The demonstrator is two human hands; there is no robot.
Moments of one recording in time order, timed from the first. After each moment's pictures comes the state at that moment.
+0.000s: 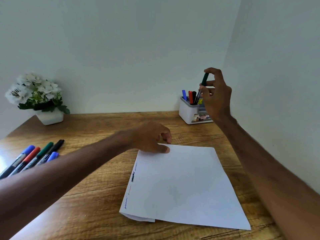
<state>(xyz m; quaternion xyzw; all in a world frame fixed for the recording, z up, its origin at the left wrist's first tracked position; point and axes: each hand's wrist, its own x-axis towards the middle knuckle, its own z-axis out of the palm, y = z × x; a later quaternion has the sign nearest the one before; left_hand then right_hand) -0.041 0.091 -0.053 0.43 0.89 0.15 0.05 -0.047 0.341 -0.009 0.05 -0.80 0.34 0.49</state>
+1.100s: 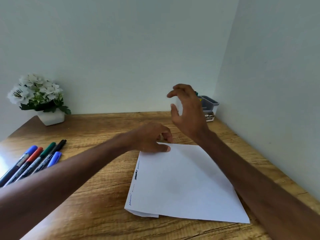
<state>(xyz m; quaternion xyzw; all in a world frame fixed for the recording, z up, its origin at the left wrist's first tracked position) -0.035 0.085 -0.057 0.44 0.88 0.17 0.01 -0.006 0.256 -0.032 0.16 -0.85 0.22 0.45</state>
